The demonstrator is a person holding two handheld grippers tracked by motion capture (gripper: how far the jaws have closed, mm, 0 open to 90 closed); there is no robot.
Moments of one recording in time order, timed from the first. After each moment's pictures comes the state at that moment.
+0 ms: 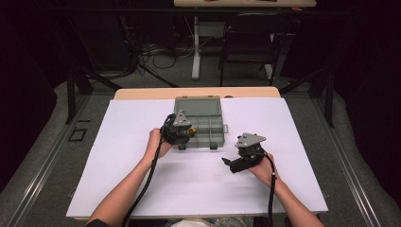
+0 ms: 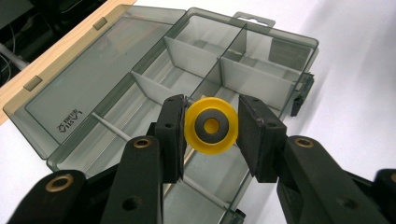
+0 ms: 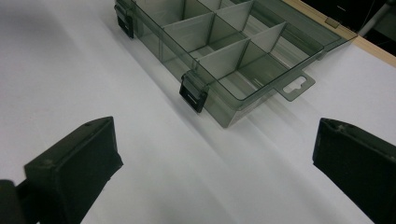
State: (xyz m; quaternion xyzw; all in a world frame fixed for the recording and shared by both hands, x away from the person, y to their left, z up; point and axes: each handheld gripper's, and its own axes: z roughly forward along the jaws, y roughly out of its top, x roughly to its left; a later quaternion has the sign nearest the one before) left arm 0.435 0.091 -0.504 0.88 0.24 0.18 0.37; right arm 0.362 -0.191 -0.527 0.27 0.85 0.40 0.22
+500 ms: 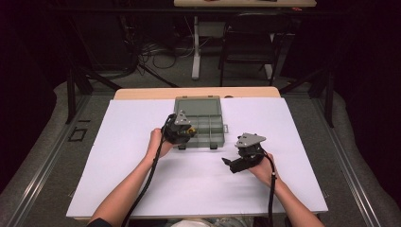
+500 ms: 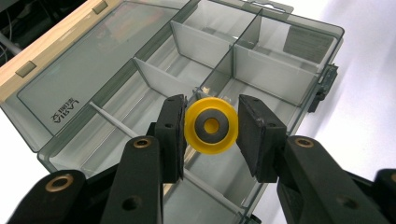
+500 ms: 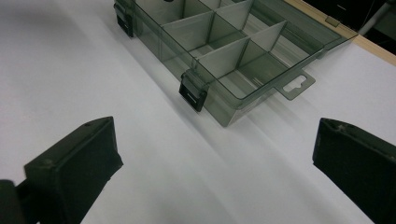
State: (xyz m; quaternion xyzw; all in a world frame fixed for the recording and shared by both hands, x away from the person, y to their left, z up) left arm 0.444 0.090 -0.515 0.88 0.25 0.18 0.37; right arm 0.362 -0.192 -0.528 0.27 0.85 0.40 0.22
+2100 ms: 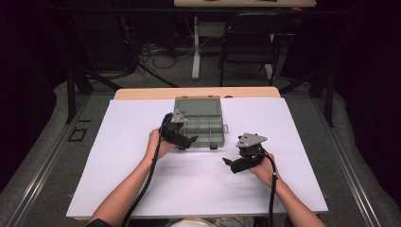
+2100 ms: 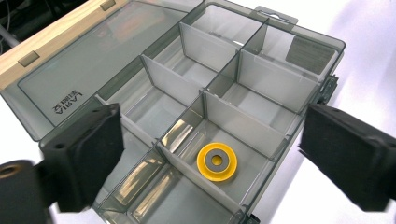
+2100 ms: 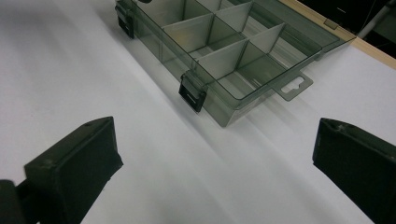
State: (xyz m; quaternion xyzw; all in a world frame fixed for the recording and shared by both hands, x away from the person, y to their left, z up) left arm 0.444 0.098 -0.513 0.86 0.28 0.16 0.39; right arm 0.362 -0.194 -0.527 0.27 0.84 0.41 0.22
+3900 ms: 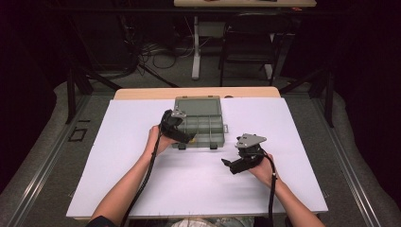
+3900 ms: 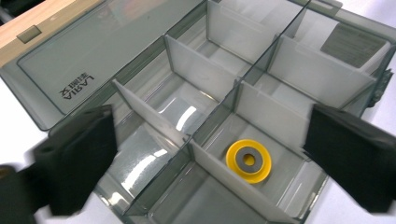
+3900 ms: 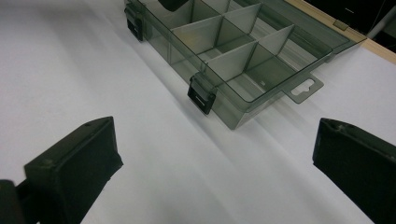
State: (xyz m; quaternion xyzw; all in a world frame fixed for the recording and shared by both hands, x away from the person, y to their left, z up) left arm 0.471 0.103 -0.524 0.87 0.31 0.14 0.37; right arm 0.361 -0.191 -0.527 0.27 0.85 0.41 0.21
